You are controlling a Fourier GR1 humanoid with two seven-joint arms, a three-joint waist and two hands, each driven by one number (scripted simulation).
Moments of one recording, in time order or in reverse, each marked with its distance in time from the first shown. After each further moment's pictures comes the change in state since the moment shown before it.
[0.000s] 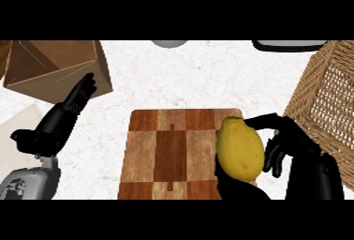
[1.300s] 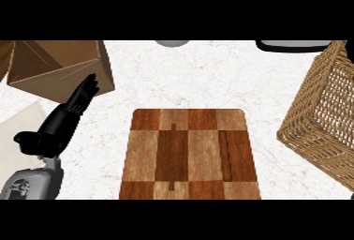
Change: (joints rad) left arm 0.004 -0.024 0.006 0.001 -0.016 -0.012 -0.016; right arm -0.490 -0.227 -0.826 0.376 -0.125 0.138 -0.121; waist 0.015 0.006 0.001
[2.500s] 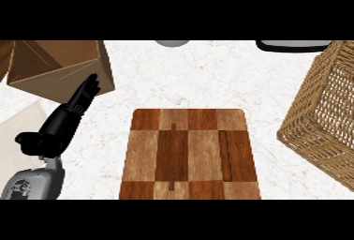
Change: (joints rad) left arm -0.001 -0.018 0.007 -0.015 -0.019 -0.016 0.012; right arm 0.187 -0.231 -0.275 0.554 -0.255 -0.369 -0.558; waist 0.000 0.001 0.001
